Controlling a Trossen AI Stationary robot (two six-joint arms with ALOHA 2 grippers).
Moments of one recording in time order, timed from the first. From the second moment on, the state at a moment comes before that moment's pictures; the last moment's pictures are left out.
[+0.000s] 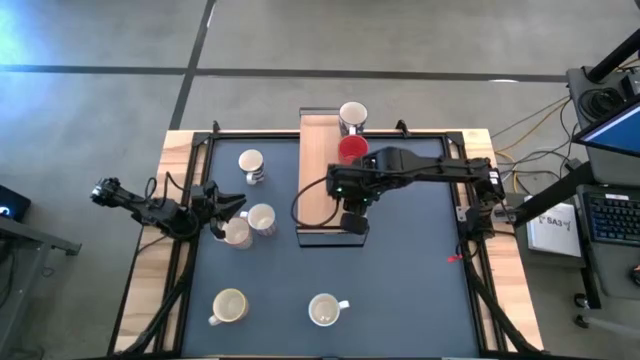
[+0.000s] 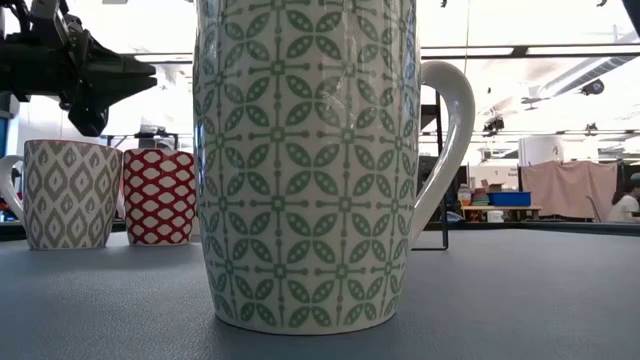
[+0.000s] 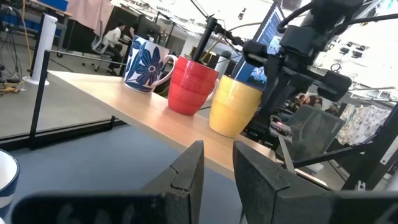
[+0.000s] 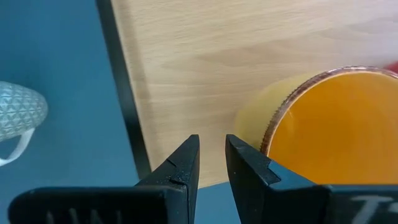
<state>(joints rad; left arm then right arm) -0.40 0.01 0.02 0.15 -0.77 -0.30 0.01 1.88 2.06 -1.41 0.07 0.19</state>
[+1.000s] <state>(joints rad) -0.40 0.01 0.02 0.15 -0.77 -0.30 0.18 1.87 2.10 -1.42 -0.03 0.40</state>
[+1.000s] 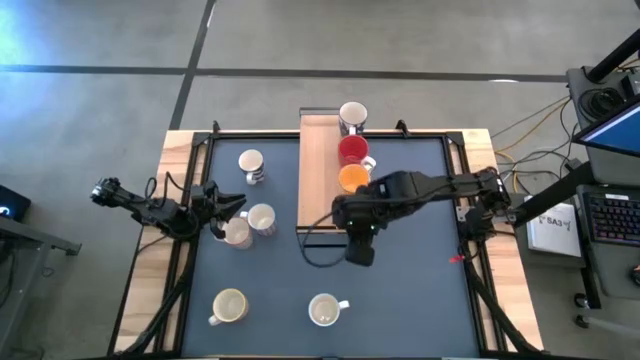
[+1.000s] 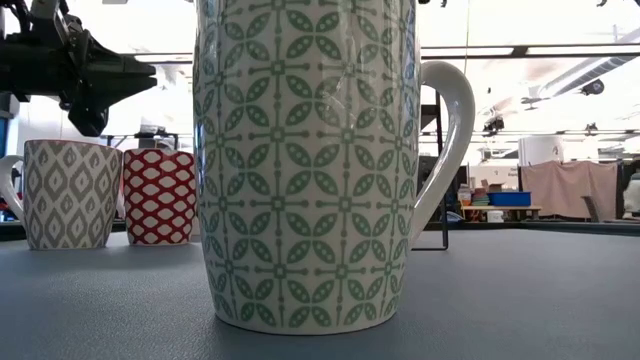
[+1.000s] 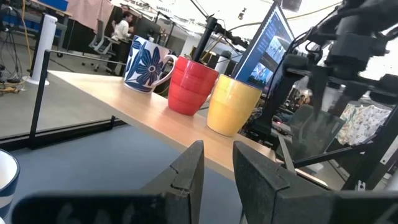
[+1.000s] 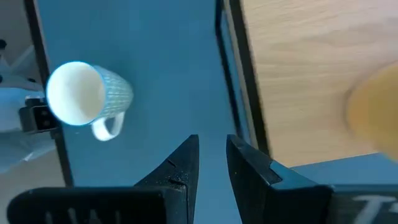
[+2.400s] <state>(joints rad) -0.40 0.01 0.02 0.15 -0.77 -0.30 0.41 1.93 1.61 -0.69 -0.03 1.00</state>
